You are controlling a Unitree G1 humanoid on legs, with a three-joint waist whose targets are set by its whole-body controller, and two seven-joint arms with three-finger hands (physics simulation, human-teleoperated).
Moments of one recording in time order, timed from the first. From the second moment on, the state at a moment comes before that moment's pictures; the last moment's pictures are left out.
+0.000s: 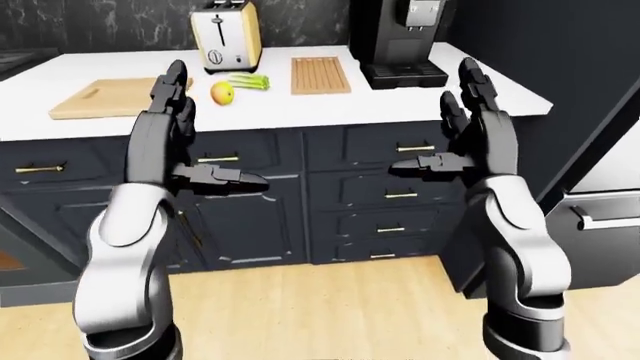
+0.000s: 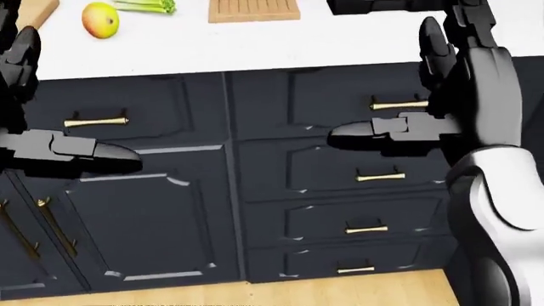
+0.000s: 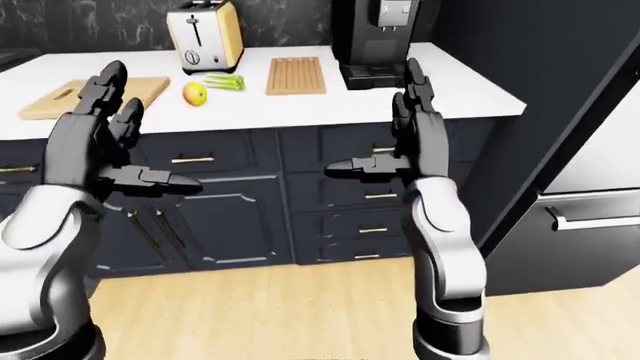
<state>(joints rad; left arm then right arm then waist) -0.51 0.28 0.20 -0.58 0.01 0.89 -0.12 -0.49 -0.18 -0.16 -0.38 0.19 0.58 -0.05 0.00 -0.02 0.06</state>
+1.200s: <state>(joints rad) -0.46 0.29 0.24 -0.69 0.02 0.95 -0.12 -0.47 -0.17 -0.14 -0.47 0.18 0.61 0.00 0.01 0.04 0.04</state>
